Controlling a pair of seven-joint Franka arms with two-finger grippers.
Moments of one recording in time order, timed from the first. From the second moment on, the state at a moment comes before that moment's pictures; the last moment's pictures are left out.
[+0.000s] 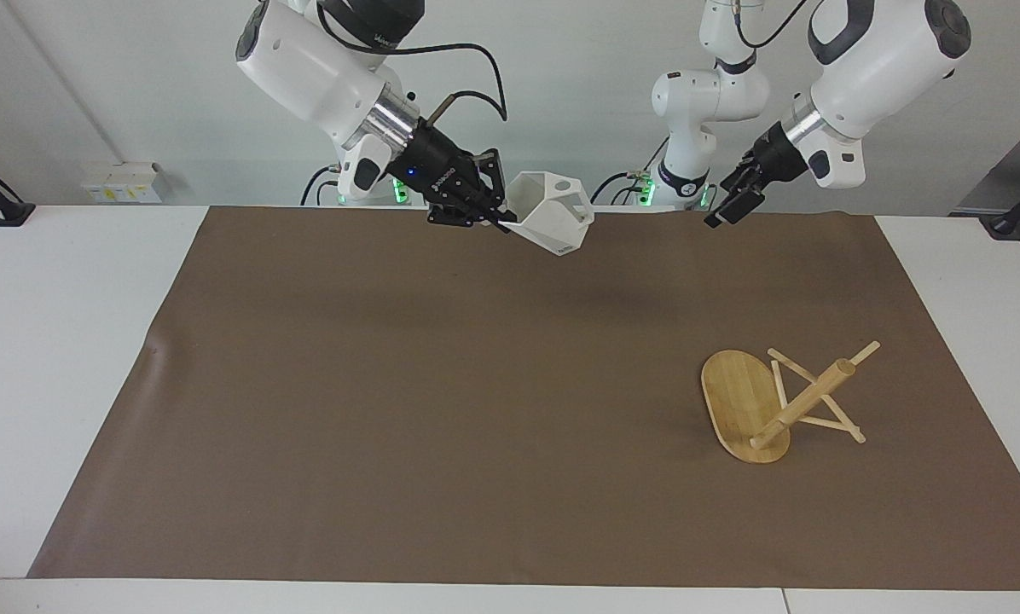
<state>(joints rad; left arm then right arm) -0.02 -0.20 -0.07 -1.89 -0.46 1.52 -1.24 -0.07 0.03 0.40 -1.67 0.79 1.99 0.09</state>
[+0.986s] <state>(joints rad) 0.04 -0.14 -0.06 -1.97 -0.96 1.68 -1.59 0.07 0.06 0.41 -1.71 0.79 2.23 0.10</state>
